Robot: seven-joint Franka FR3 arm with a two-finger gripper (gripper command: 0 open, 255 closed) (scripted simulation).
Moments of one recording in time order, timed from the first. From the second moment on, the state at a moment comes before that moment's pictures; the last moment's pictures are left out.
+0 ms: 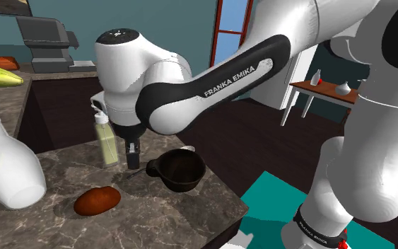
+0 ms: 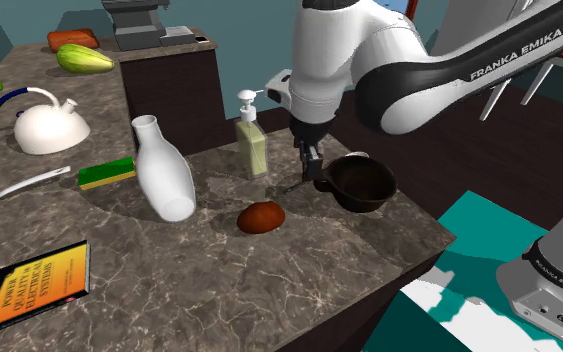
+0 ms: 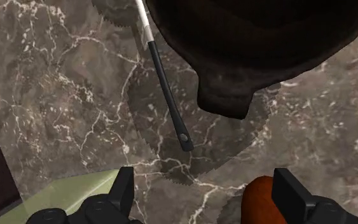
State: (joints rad) arm 0.38 0.07 0.33 -2.04 -0.35 2.17 -0.17
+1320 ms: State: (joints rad) arm 0.50 0.35 0.36 -1.93 -0.58 2.29 -0.13
